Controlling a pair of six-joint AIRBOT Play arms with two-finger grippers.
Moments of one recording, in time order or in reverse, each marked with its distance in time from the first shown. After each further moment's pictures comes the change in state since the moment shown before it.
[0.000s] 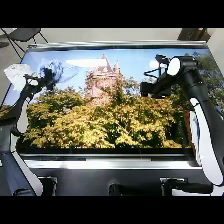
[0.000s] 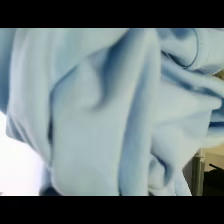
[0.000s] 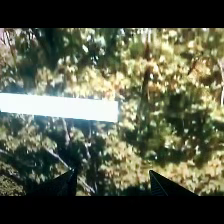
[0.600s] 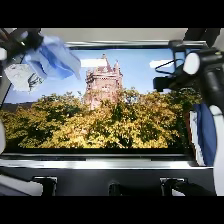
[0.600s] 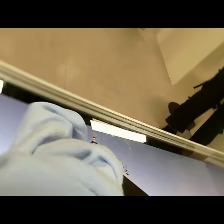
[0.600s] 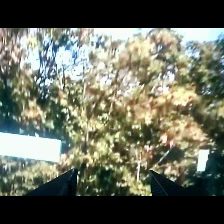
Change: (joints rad) left arm -0.108 0.570 0.003 0.149 -0.243 0.605; right arm 0.000 0.197 0.000 -0.240 0.005 -0.110
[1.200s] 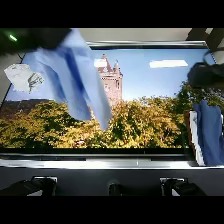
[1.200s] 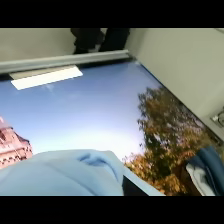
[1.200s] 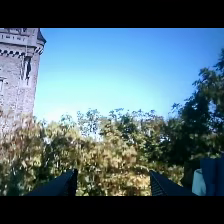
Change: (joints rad) left arm -0.462 0.410 -0.057 0.215 -0.403 -0.083; right arm 0.000 0.375 0.001 -0.084 0.017 0.005
